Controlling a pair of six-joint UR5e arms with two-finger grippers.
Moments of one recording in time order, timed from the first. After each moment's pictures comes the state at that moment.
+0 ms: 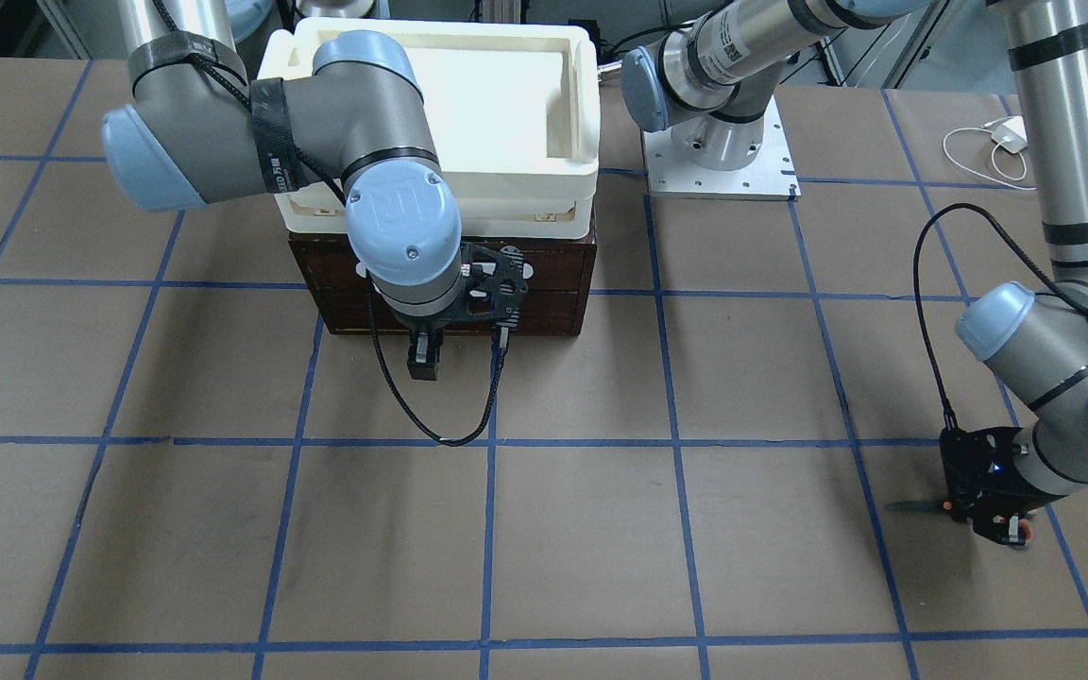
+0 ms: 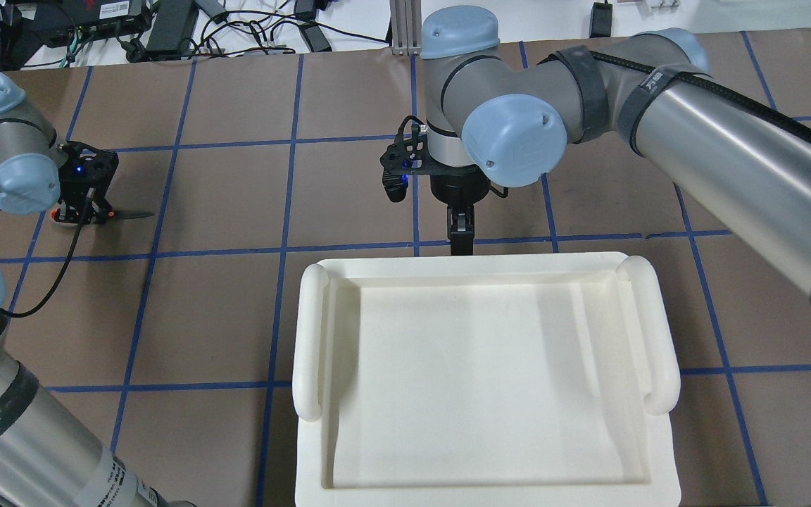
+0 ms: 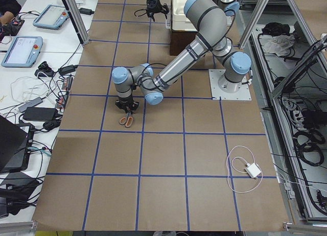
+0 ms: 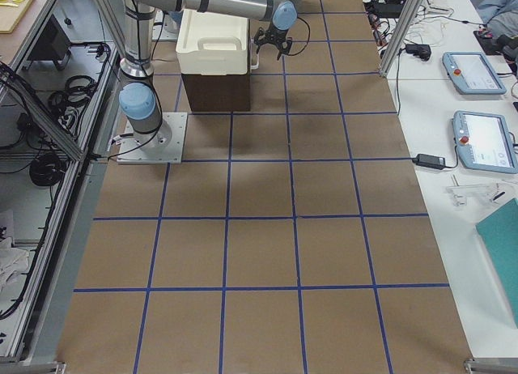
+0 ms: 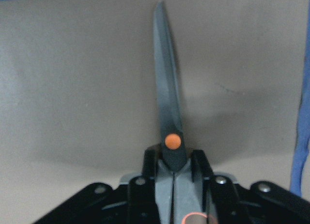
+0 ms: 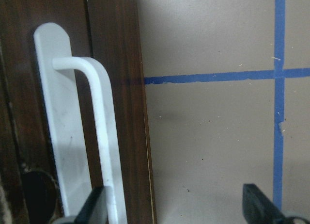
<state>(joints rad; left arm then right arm) -1.09 -2.20 -1.60 -0.88 1.69 2.17 1.88 -1.21 1.54 -1.60 -1.51 -1.21</state>
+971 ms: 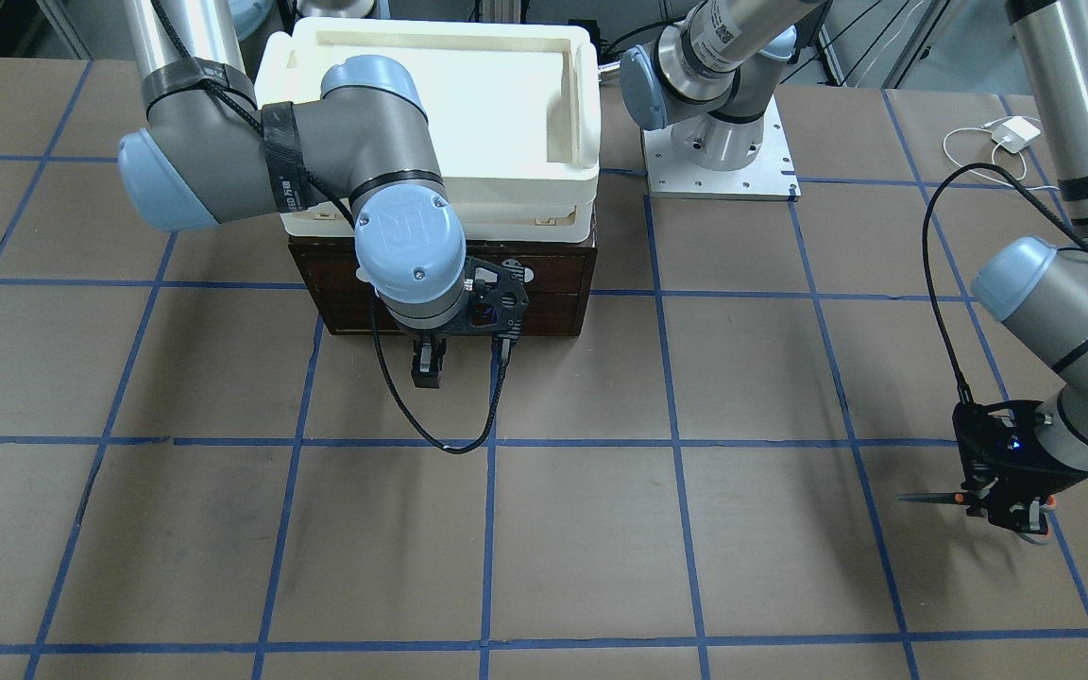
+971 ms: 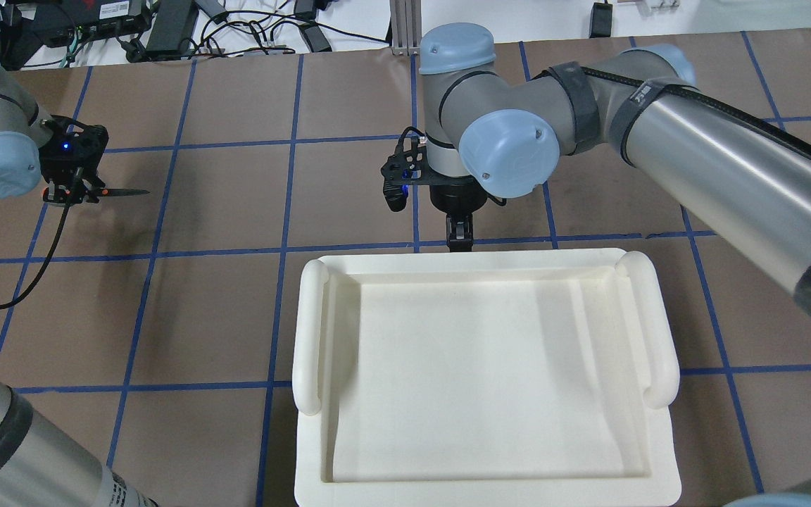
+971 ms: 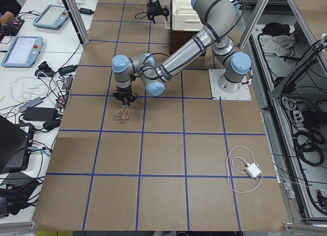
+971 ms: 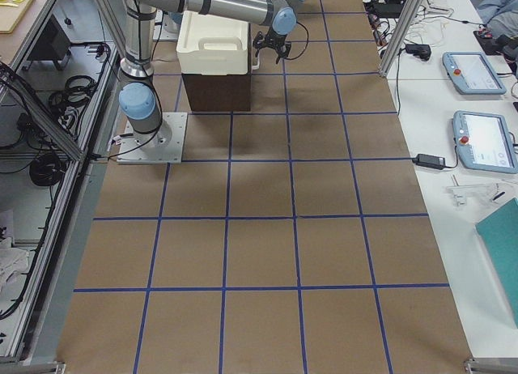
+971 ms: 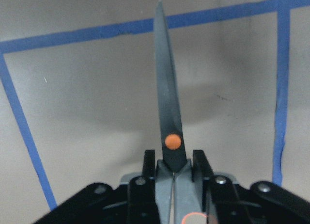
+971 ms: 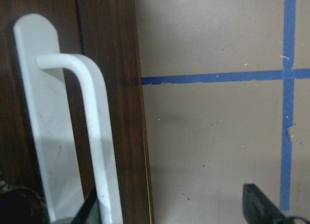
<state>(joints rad) -1.11 -2.07 -1.59 -0.97 1.62 2.16 1.88 -1.19 1.56 -1.63 -1.51 -1.21</state>
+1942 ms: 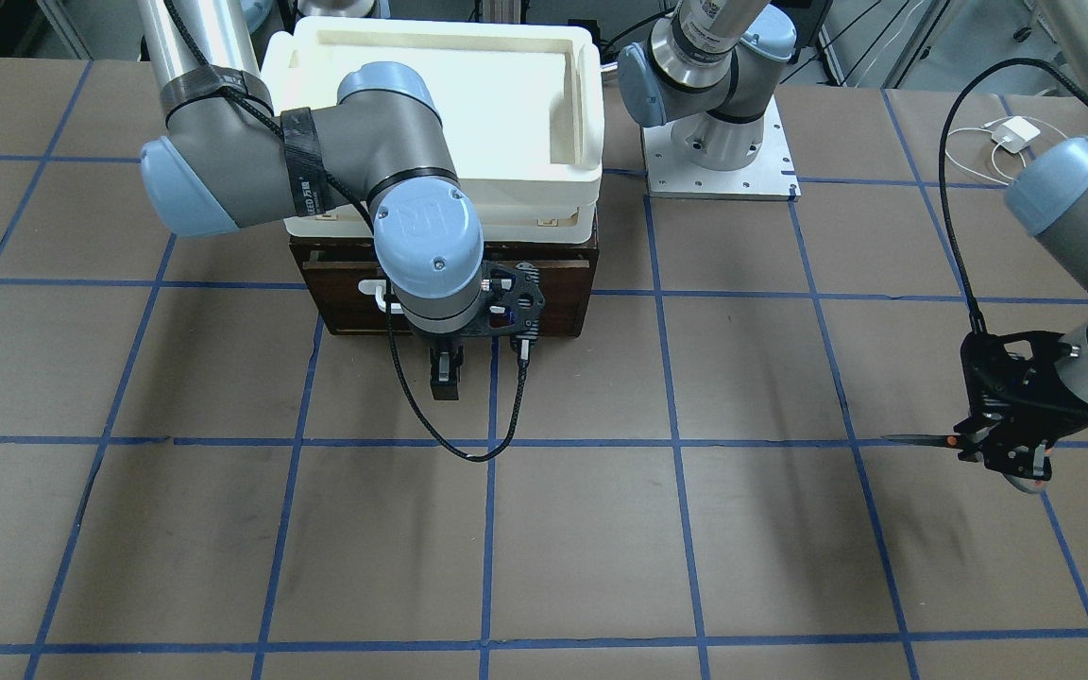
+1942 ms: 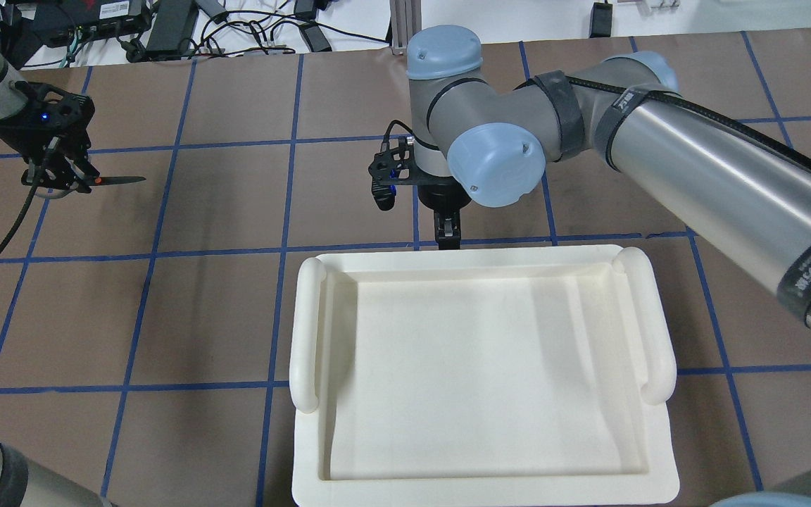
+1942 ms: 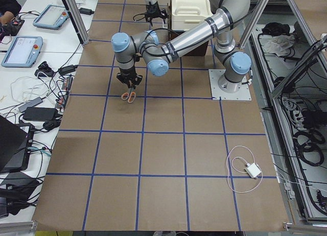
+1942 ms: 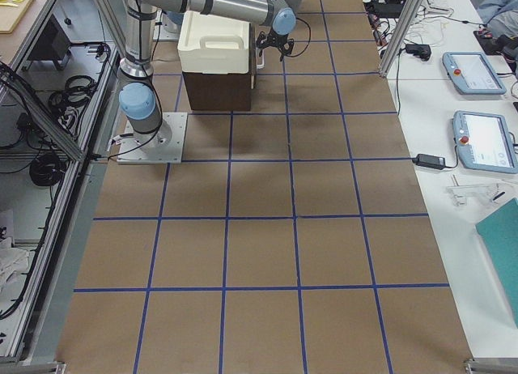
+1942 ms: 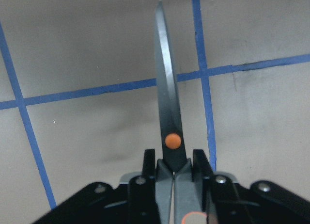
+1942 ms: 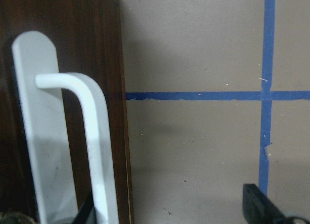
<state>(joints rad) -1.14 -1.94 -1.55 -1.25 1.60 2.14 1.90 -1.18 1.57 -1.73 -1.51 -1.25</state>
